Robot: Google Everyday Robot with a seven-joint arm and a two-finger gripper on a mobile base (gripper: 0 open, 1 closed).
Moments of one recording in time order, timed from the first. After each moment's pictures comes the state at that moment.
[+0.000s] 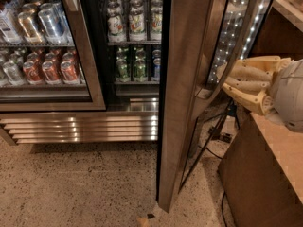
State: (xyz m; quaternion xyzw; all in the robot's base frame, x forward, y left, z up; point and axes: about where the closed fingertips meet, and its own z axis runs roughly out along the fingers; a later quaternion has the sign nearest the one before) arm 0.403 -0.127 1.008 -0.51 0.63 0.05 0.59
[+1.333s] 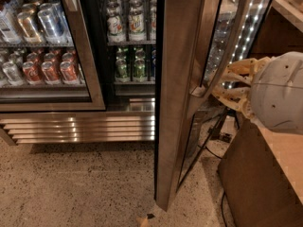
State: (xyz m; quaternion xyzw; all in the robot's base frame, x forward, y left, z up) arm 0.407 -0.120 0.997 -0.59 0.62 -0.10 0.51
